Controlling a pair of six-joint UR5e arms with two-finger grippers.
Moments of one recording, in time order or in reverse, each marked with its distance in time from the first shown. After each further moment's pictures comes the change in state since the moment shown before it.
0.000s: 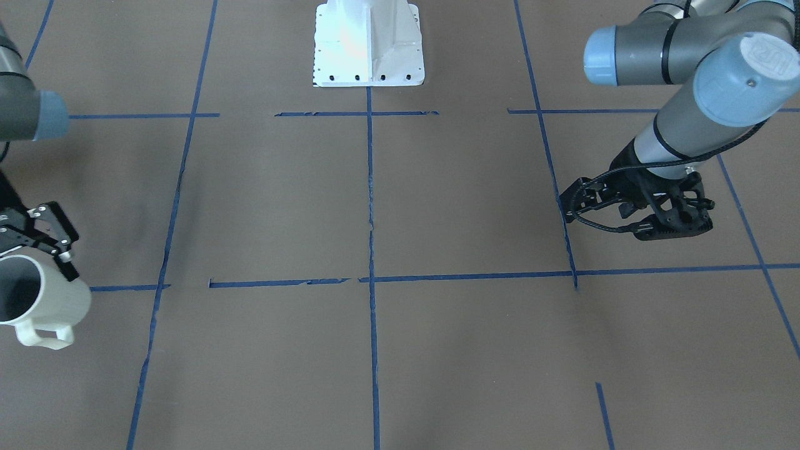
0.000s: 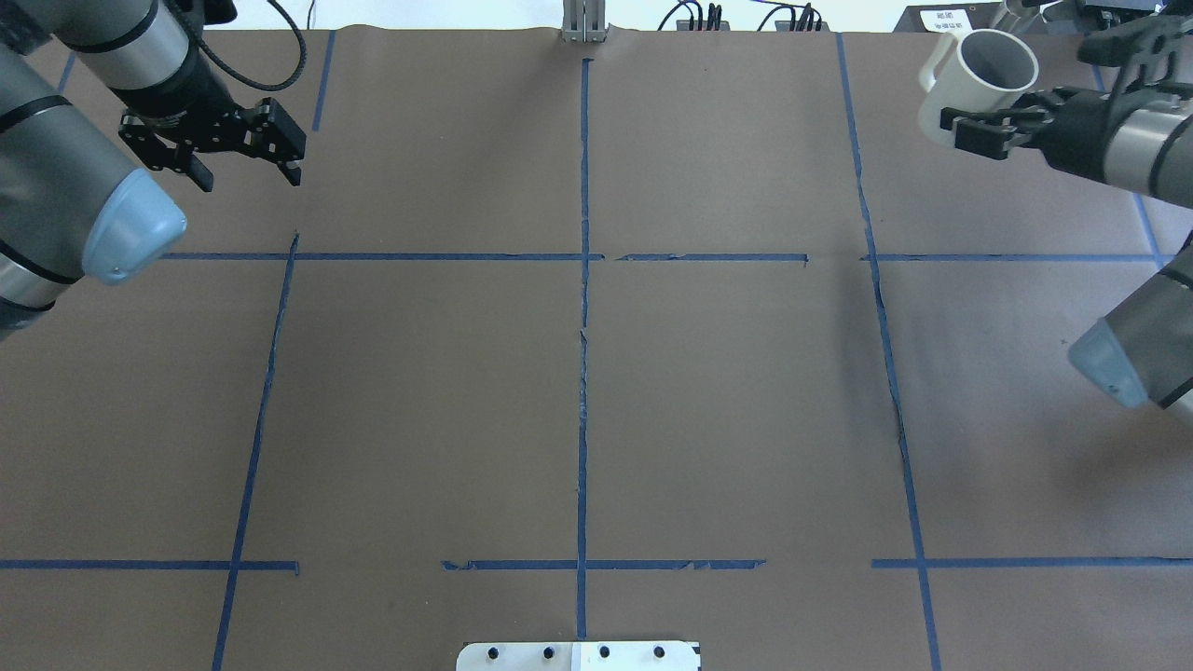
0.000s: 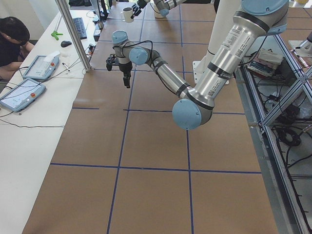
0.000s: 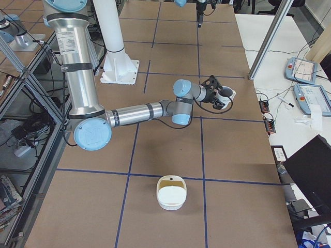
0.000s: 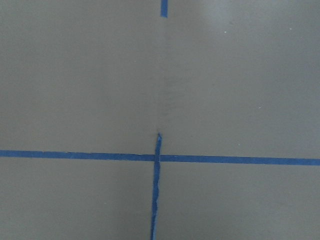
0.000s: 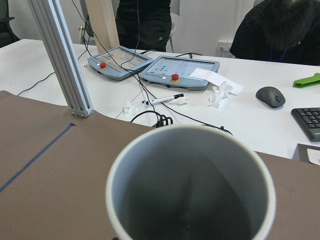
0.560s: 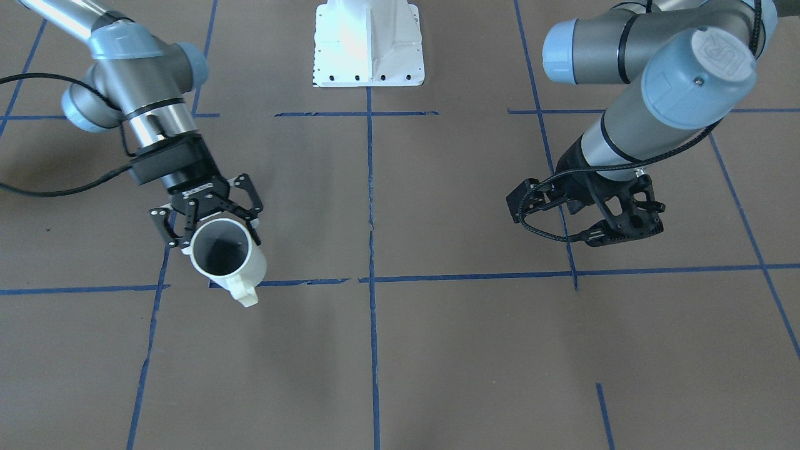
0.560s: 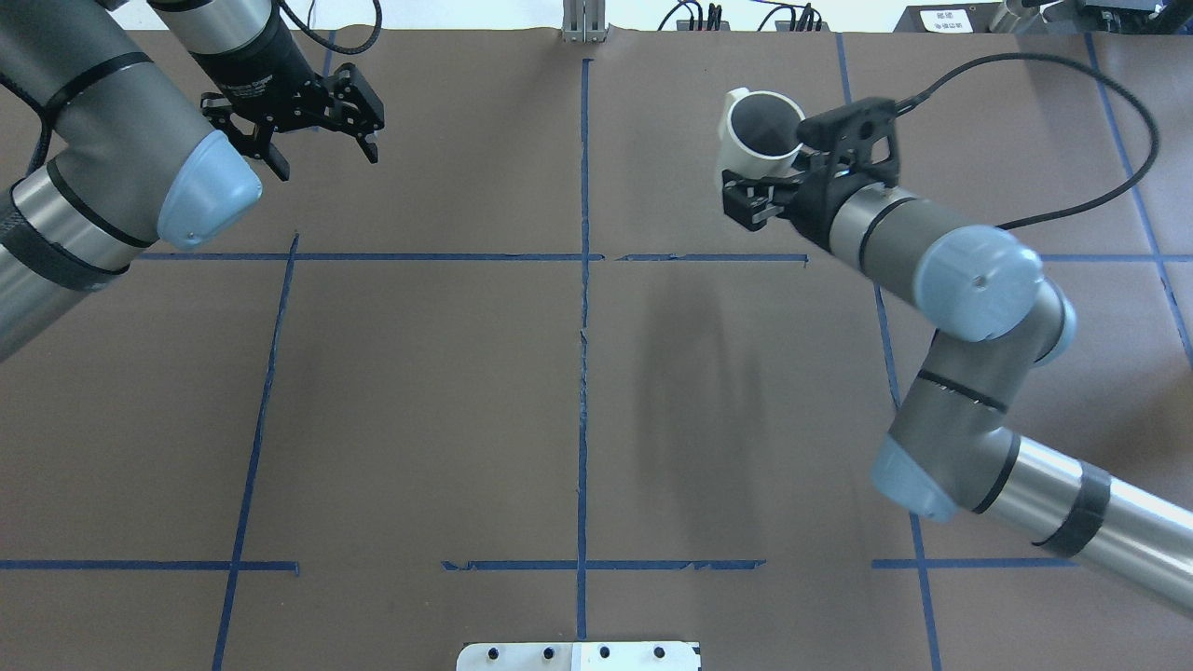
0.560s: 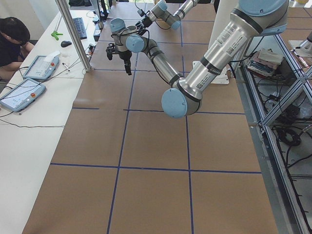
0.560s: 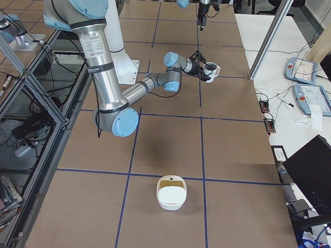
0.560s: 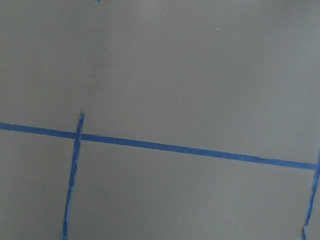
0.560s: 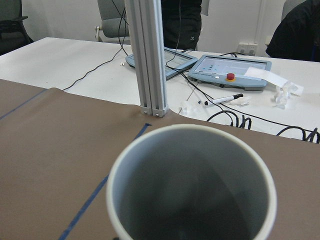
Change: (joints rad) left arm 0.020 -0.133 0.073 0.020 -0.070 -0.137; right arm -0.358 0.199 0.083 -0.293 -0.380 0.039
